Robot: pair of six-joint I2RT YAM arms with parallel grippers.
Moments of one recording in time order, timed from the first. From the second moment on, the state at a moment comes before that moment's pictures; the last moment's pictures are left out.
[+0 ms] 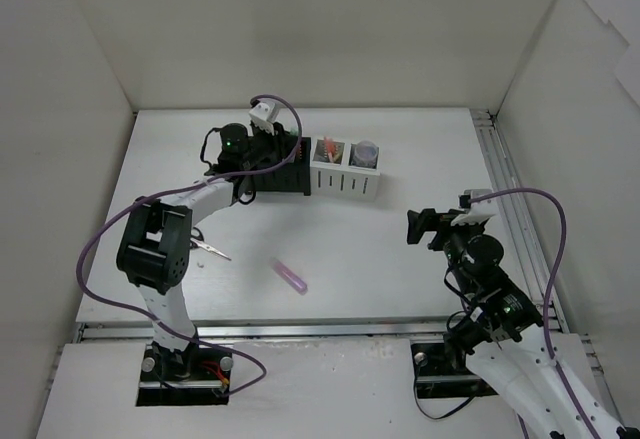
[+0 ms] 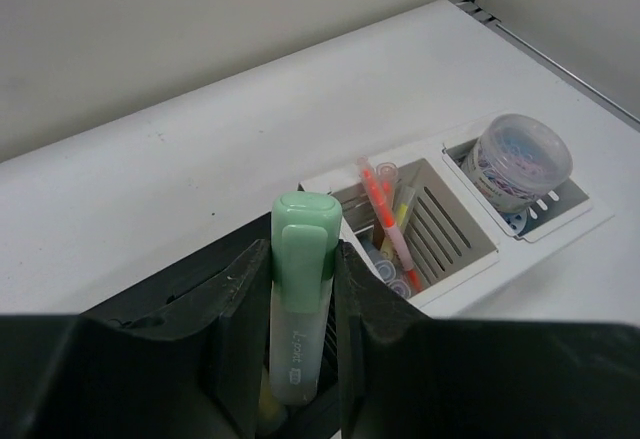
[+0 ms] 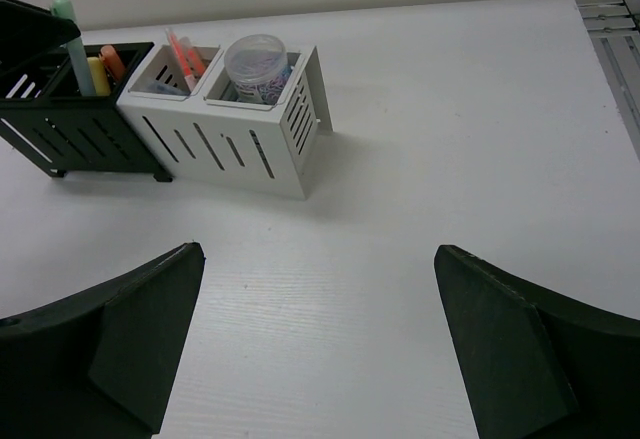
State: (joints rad) left arm -0.31 1.84 1.21 0.56 0.44 -0.13; right arm 0.48 0.45 0.52 -0.21 0.33 0.21
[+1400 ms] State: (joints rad) left arm -0.38 0.56 0.60 -0.42 -0.37 -0.58; right arm 1.11 1.67 0.91 -0.11 0.11 0.10
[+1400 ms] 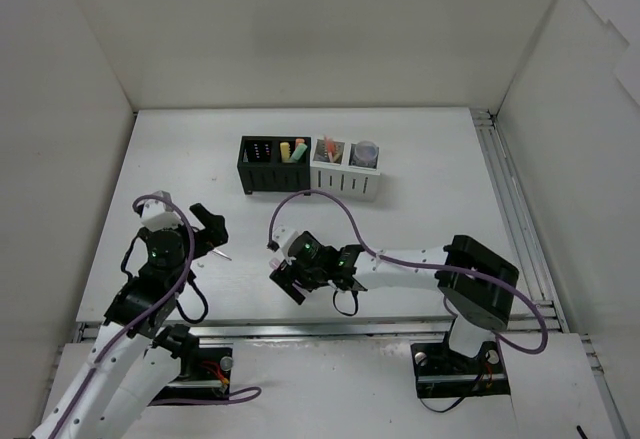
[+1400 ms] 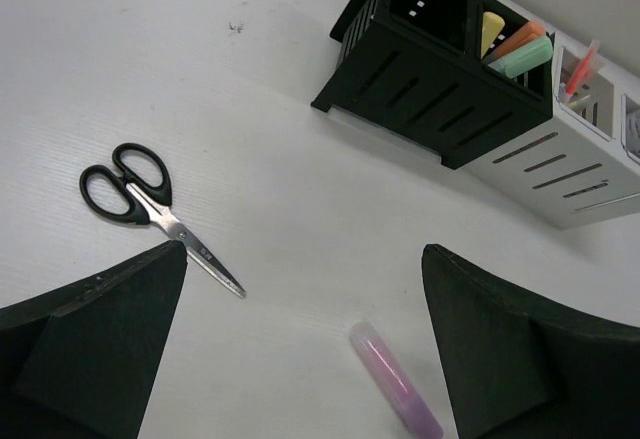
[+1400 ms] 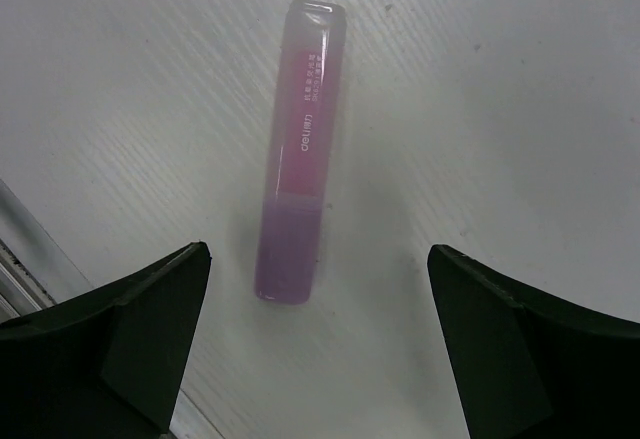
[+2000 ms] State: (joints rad) left arm -0.38 0.52 0.60 -0.56 -0.46 -0.63; right arm 1.11 1.74 0.96 -0.15 0.15 0.05
